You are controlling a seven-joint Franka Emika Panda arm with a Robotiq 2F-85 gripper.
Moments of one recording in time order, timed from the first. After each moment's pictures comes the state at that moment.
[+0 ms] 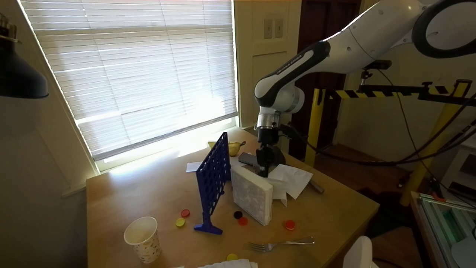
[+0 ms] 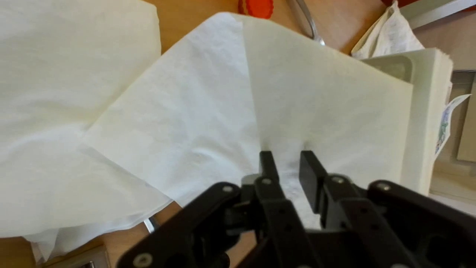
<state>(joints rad) -0.27 0.60 0.02 -1.71 0.59 1.94 -0.48</state>
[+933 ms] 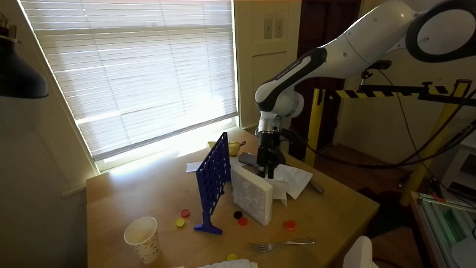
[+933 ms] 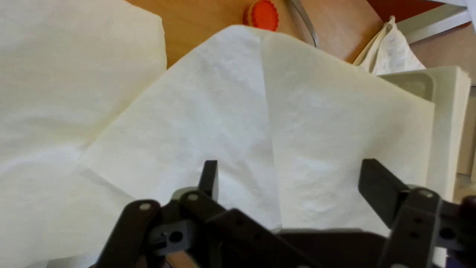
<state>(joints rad) -0.30 0.64 0.04 -1.70 0.59 1.91 -0.51</state>
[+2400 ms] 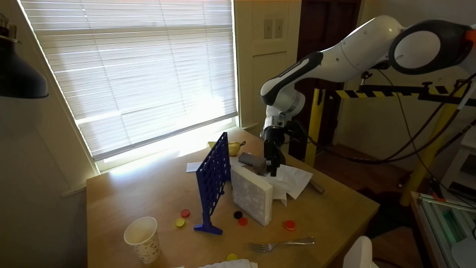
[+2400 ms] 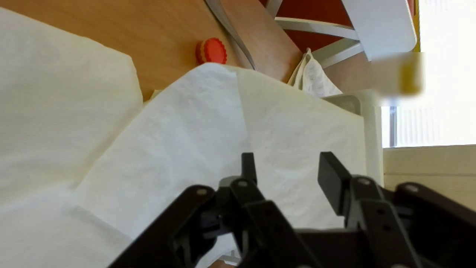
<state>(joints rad) -0.42 0.75 0.04 -1.54 0.71 1.60 -0.58</state>
